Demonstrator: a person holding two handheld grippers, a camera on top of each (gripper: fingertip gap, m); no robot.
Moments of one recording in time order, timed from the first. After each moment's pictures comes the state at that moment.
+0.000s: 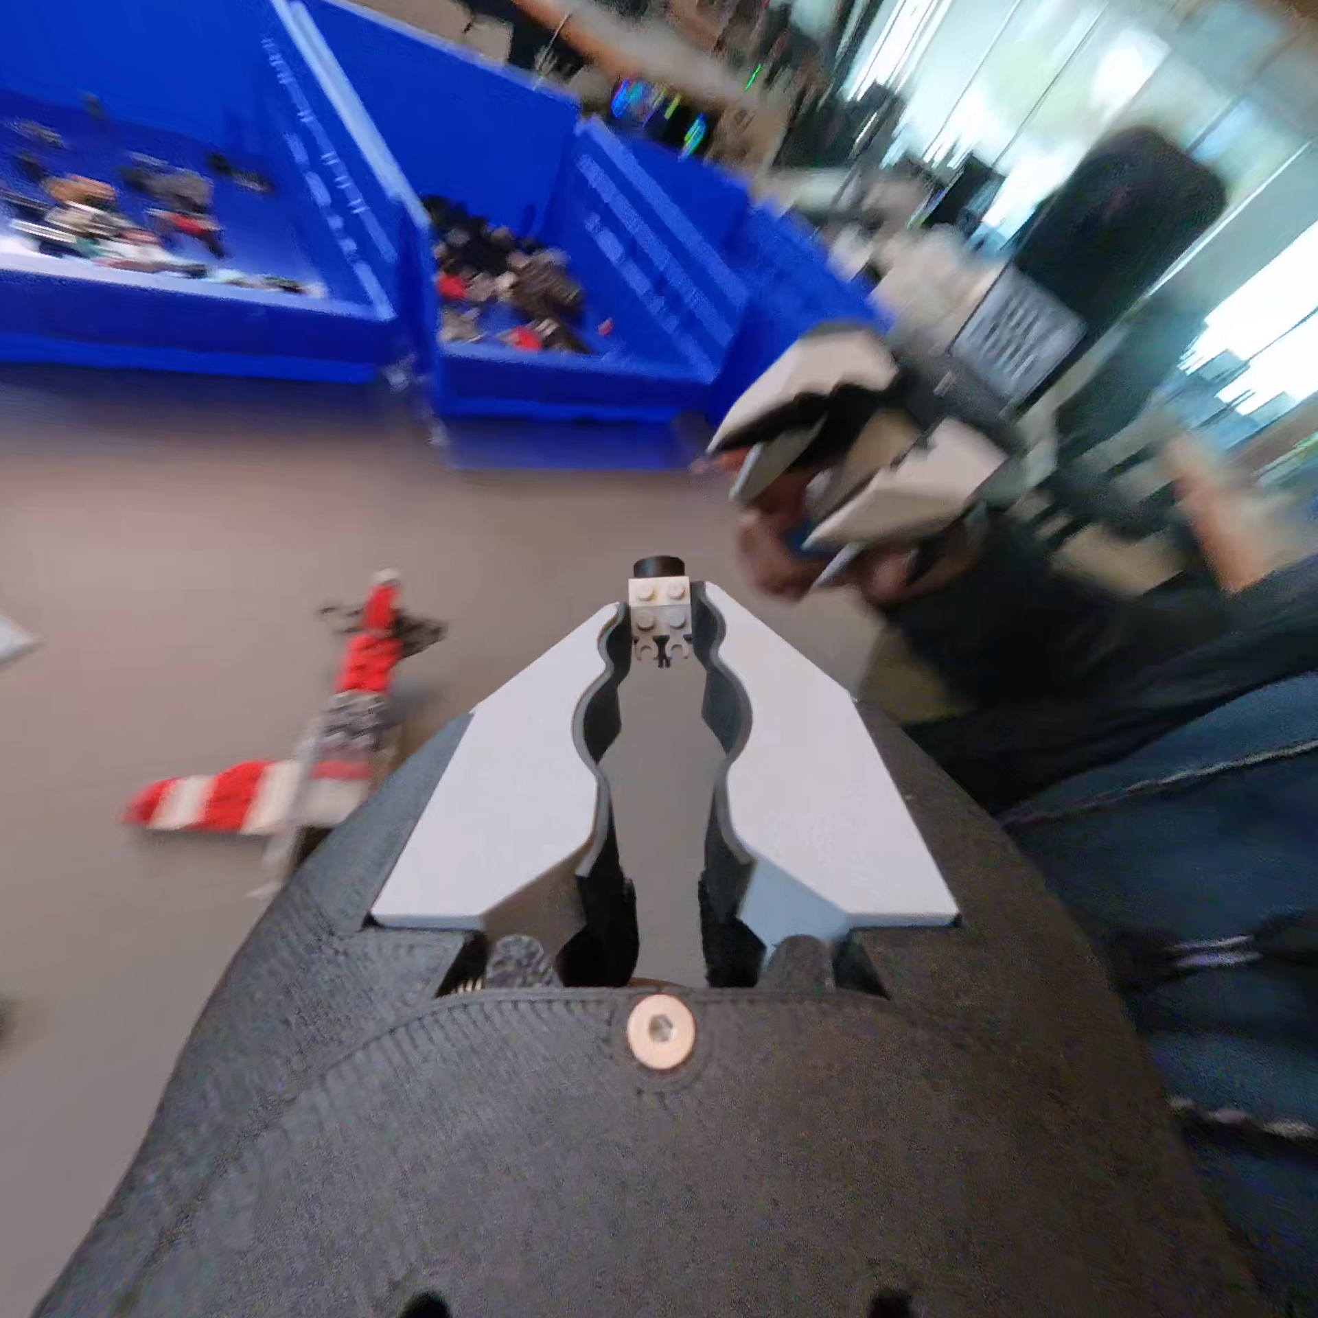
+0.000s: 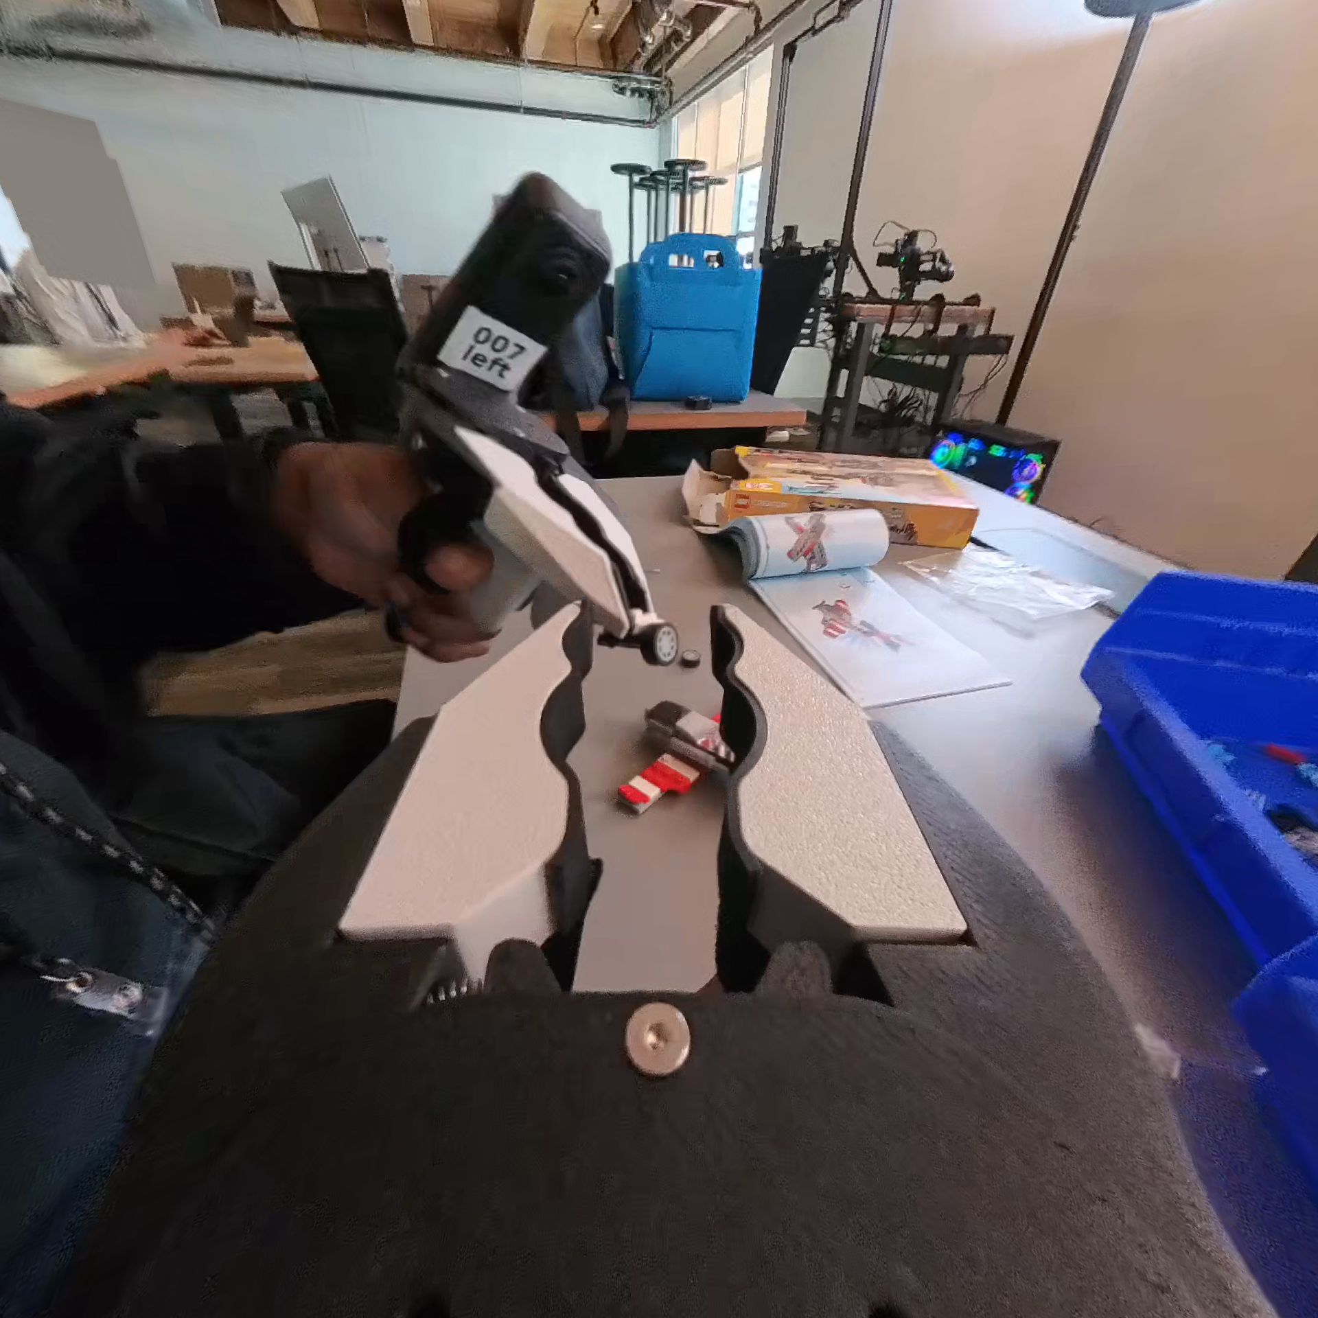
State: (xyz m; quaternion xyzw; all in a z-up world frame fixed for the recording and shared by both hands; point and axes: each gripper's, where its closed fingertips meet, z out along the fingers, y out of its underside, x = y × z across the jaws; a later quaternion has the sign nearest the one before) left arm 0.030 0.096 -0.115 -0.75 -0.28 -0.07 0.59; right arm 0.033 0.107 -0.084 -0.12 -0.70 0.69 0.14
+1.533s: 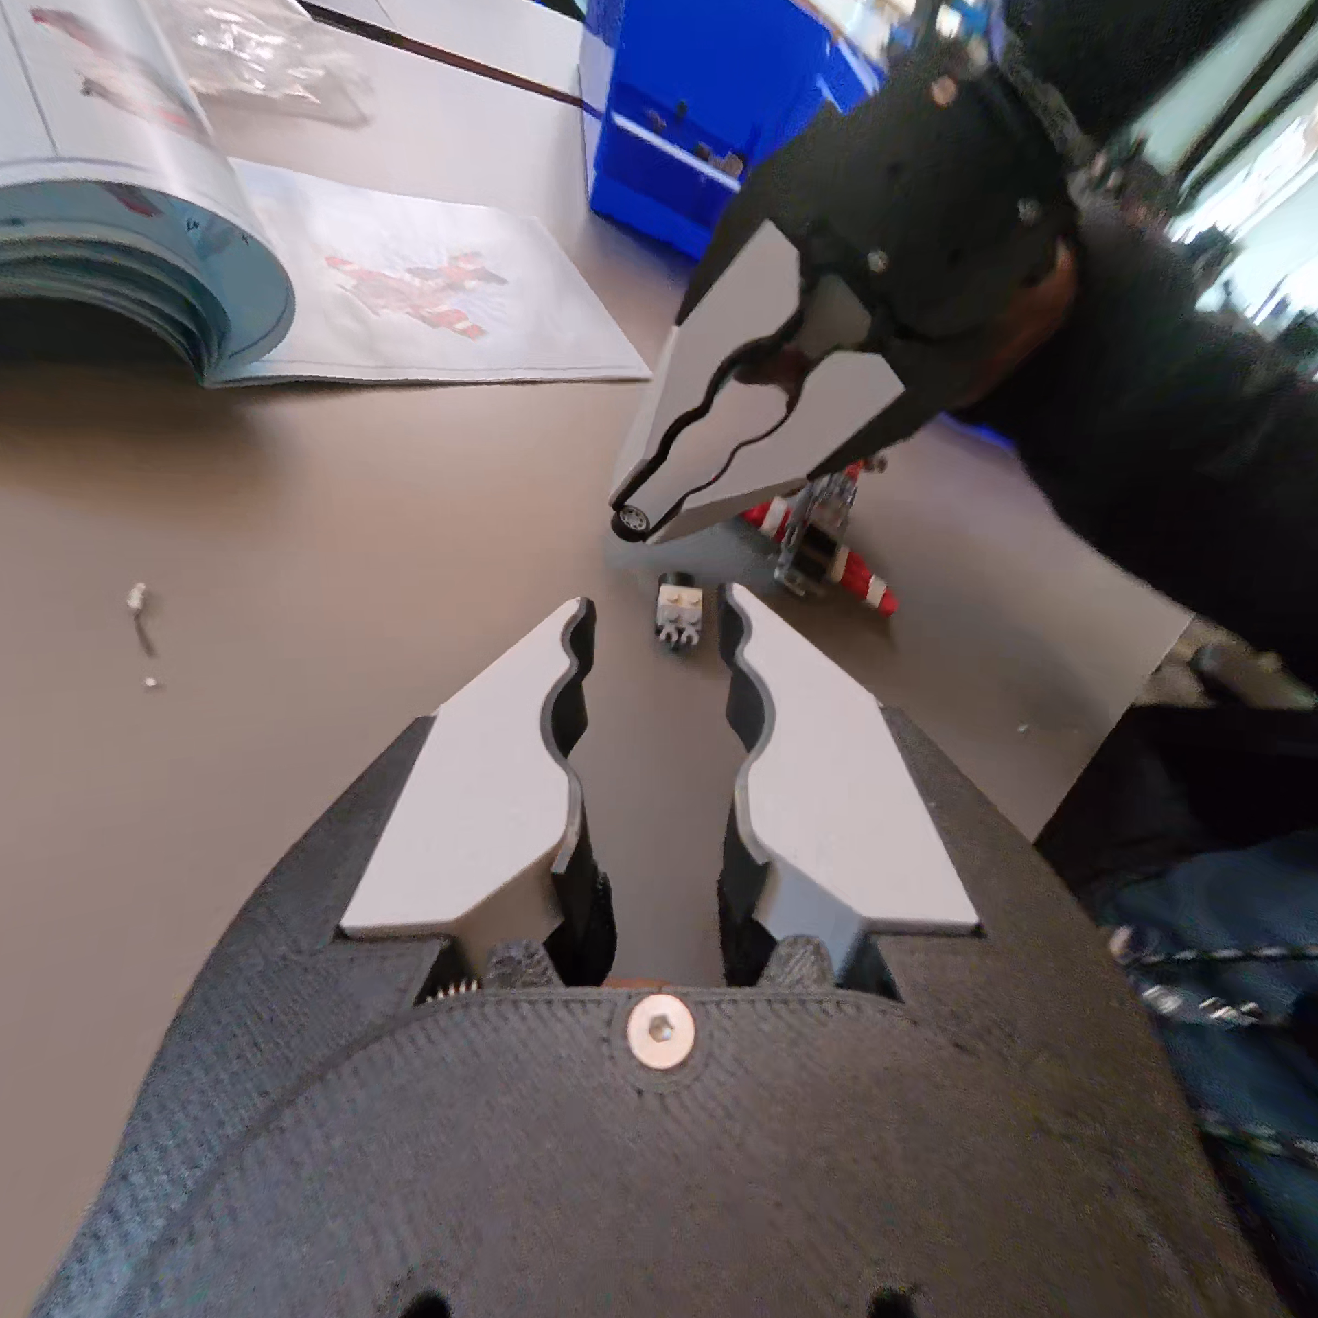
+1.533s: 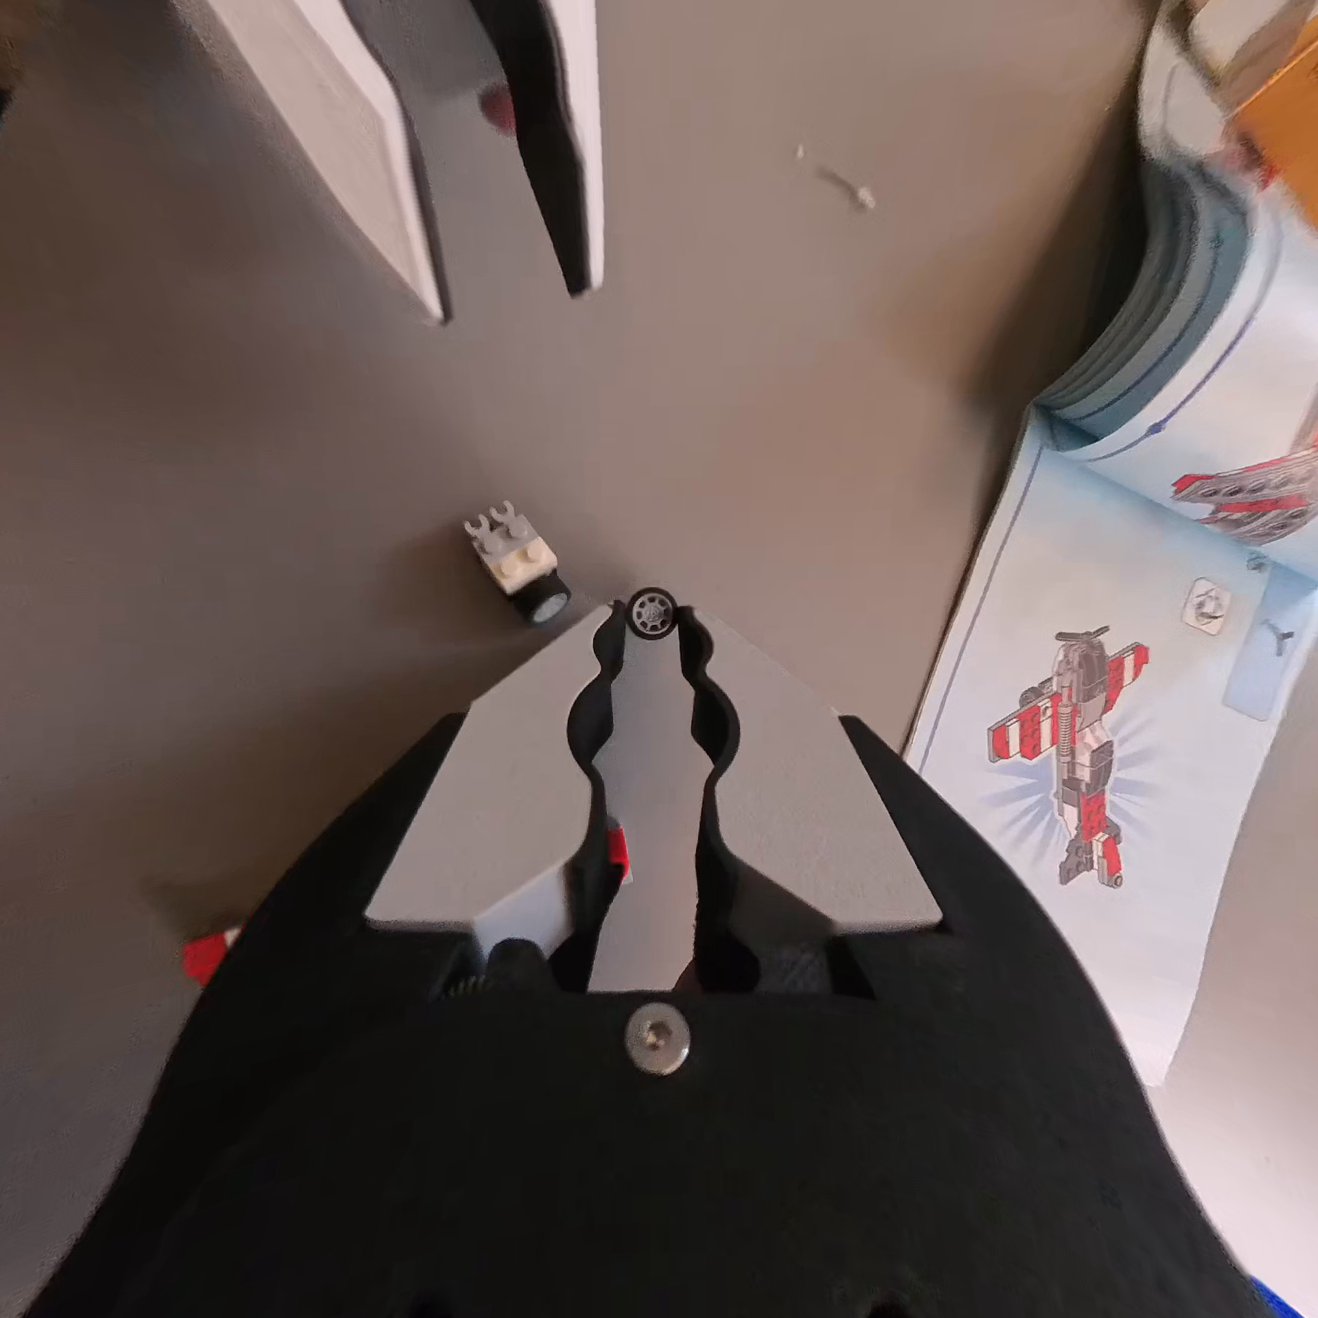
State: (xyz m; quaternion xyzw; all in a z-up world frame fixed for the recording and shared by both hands) left arm -0.022 -0.108 -0.194 -0.71 -0.44 0.05 0.55; right arm -0.062 -0.070 -0.230 0.15 -0.94 0.30 0.03
